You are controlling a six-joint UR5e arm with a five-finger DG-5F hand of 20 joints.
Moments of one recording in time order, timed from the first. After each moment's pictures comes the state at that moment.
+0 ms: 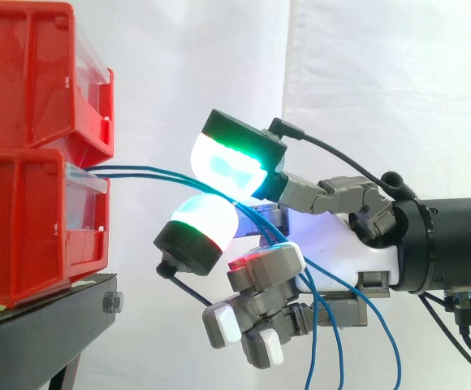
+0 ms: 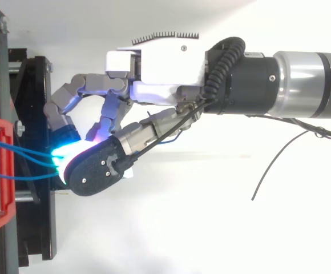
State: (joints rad) arm 0.06 -2.40 -1.05 -2.86 -1.53 -0.01
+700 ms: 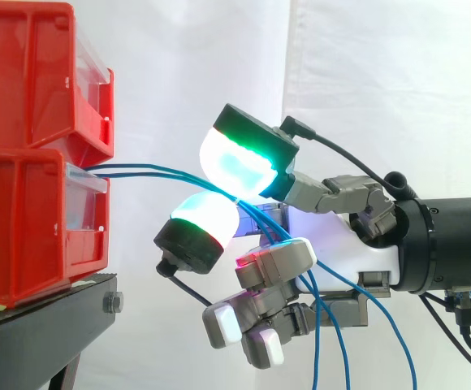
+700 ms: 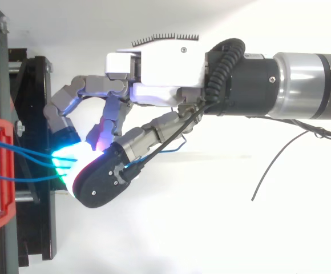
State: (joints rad) arm 0.06 -2.40 -1.05 -2.86 -1.53 -0.01
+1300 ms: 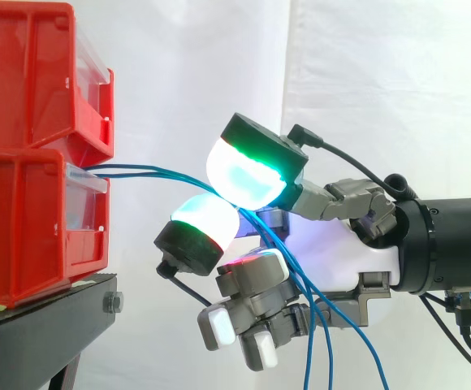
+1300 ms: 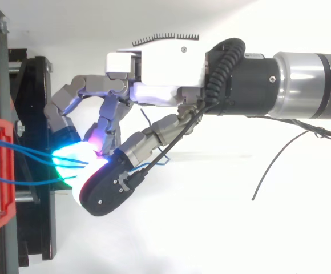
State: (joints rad) arm 0.06 -2.40 -1.05 -2.85 -1.53 -0.01
